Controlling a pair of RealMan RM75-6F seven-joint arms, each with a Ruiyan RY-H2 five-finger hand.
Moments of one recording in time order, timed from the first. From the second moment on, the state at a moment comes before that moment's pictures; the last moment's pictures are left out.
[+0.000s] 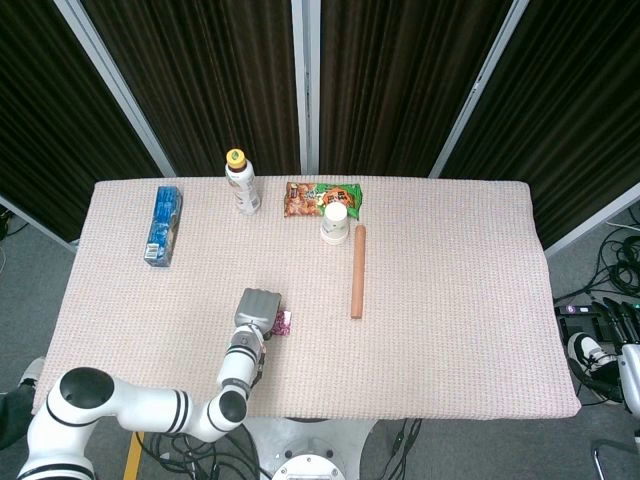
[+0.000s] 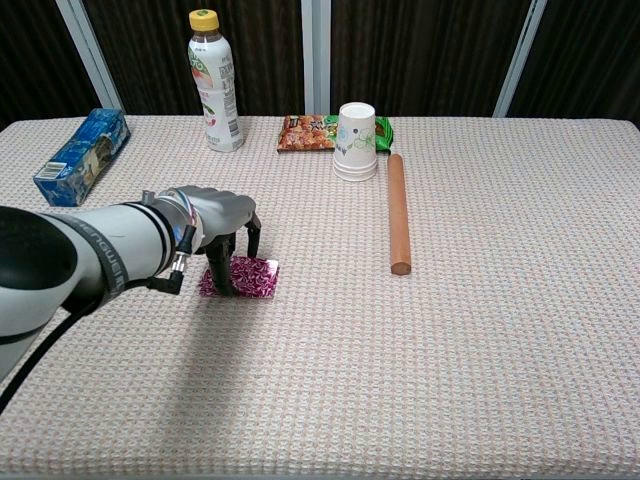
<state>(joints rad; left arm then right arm) -1.04 -1.88 -0.23 -1.47 0.20 1.14 1.04 0.00 -1.05 0.05 -1.52 -1.49 1.50 0.21</state>
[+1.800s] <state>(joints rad) -0.69 -1.52 -0.14 -1.51 0.96 1.33 0.36 0.02 -1.06 0.07 -1.51 -1.49 1.49 0.23</state>
